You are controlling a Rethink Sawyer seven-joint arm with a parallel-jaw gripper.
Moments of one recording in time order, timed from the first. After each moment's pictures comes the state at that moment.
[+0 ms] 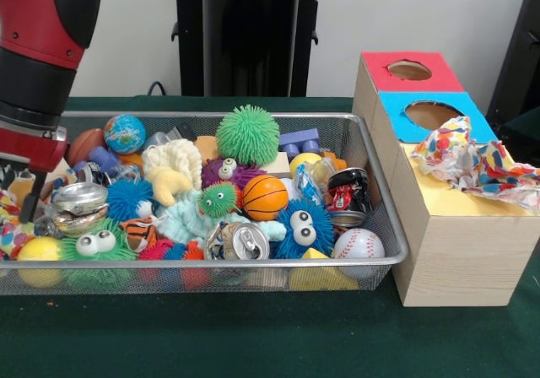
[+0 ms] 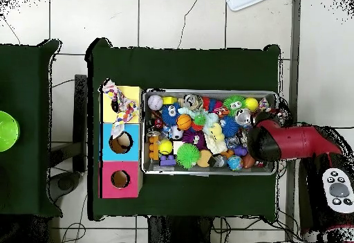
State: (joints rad) arm -0.68 -0.50 0.16 1.39 -0.93 0.21 1.63
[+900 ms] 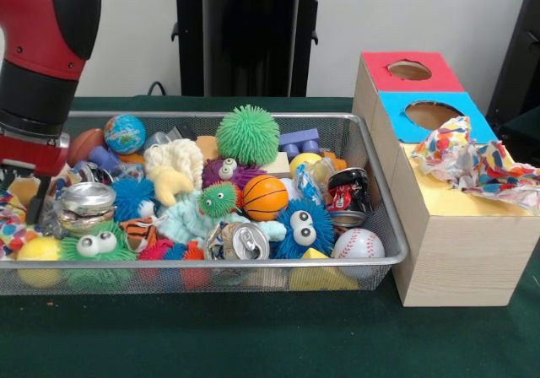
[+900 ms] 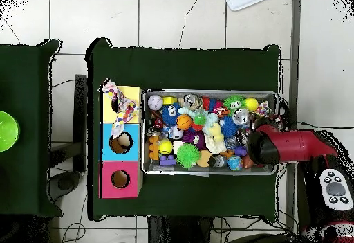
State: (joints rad) arm -0.68 -0.46 0.13 1.39 -0.93 0.21 1.63
